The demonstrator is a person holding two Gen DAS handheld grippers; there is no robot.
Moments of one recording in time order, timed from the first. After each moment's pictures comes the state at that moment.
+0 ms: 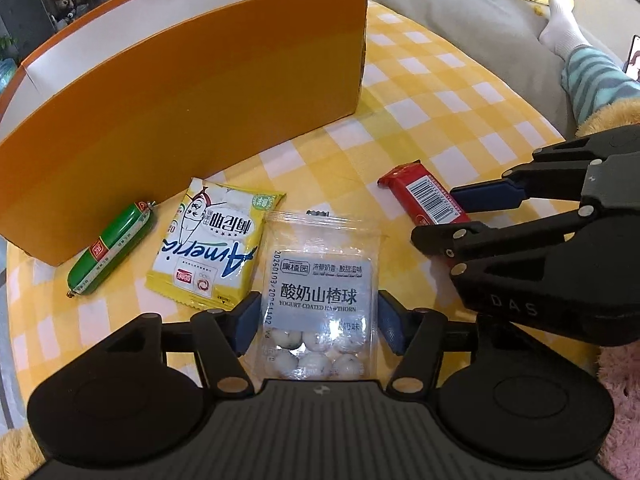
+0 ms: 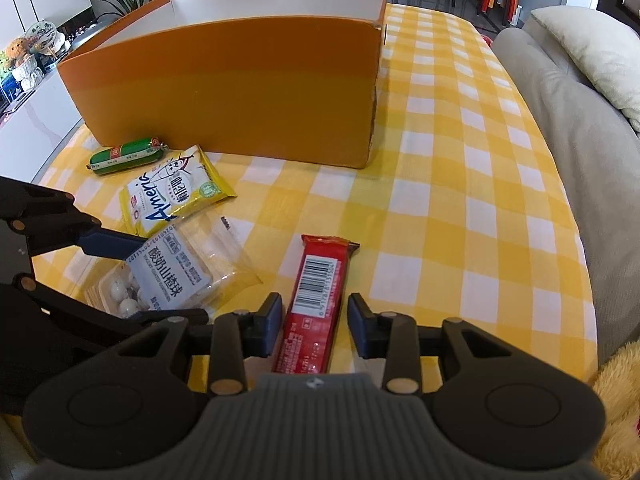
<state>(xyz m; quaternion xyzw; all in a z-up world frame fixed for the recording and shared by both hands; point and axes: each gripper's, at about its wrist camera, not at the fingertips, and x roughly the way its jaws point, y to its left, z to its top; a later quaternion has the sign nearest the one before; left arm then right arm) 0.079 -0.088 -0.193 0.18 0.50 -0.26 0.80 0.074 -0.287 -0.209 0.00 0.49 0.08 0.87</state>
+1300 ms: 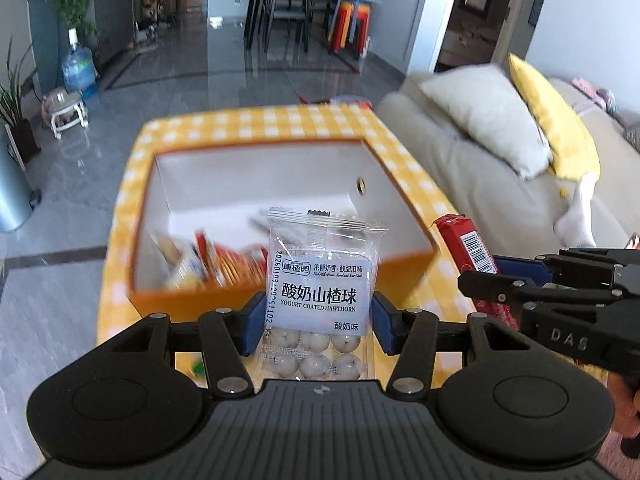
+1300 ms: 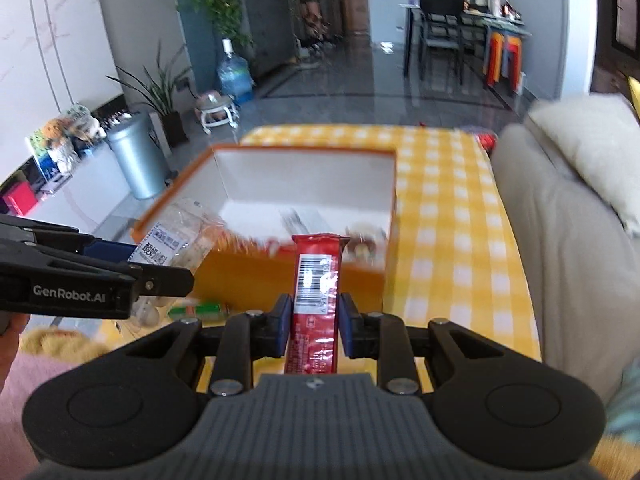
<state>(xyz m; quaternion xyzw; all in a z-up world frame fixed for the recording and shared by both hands) 0.122 -0.023 -0.036 0.03 0.41 -0.20 0.89 0.091 -0.296 -0.066 0.04 0.37 0.11 0.92</state>
